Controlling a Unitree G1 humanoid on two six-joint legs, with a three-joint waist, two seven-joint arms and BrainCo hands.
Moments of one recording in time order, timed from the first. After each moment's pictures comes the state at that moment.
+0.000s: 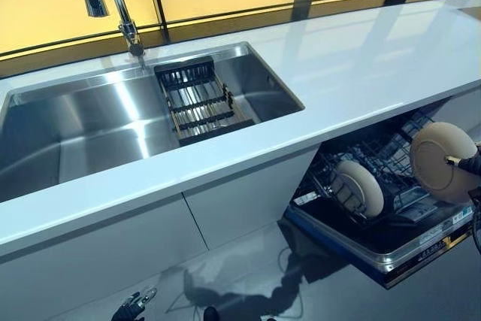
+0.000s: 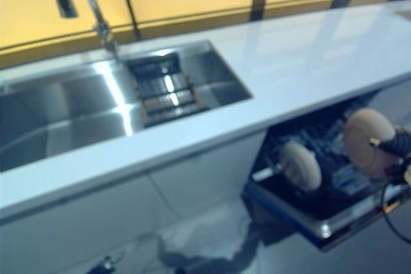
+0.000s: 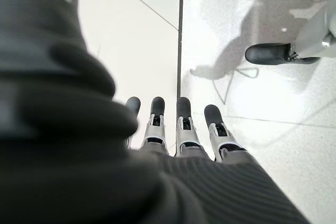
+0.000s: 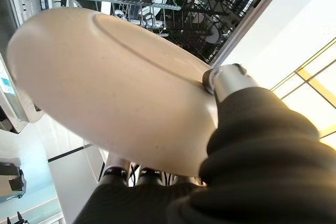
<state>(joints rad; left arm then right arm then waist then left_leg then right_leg) 0.11 0.37 -0.04 1.00 -0.56 -0.10 -0.12 -0.32 -1.09 -0.05 0.57 0.13 0.13 0.08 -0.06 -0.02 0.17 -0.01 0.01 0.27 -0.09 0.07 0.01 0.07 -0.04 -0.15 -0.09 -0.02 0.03</state>
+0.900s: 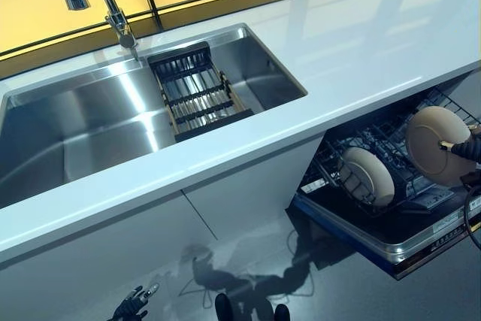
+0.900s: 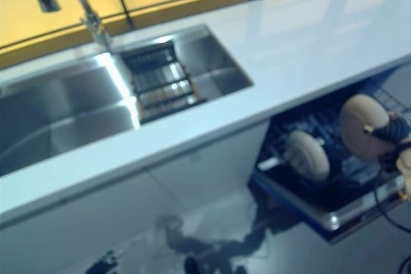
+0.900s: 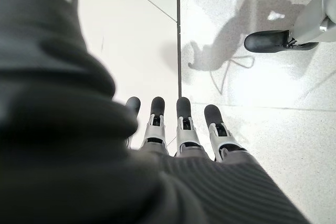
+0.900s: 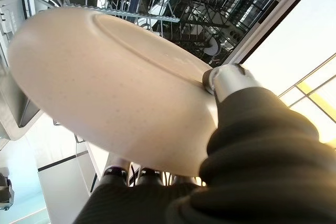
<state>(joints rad) 0.11 0.37 -0.04 0.97 -0.56 -0.10 -0.13 -0.42 -1.09 0.01 0.57 0.10 0.13 0.06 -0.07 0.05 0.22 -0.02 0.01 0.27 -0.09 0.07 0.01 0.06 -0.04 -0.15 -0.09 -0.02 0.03</state>
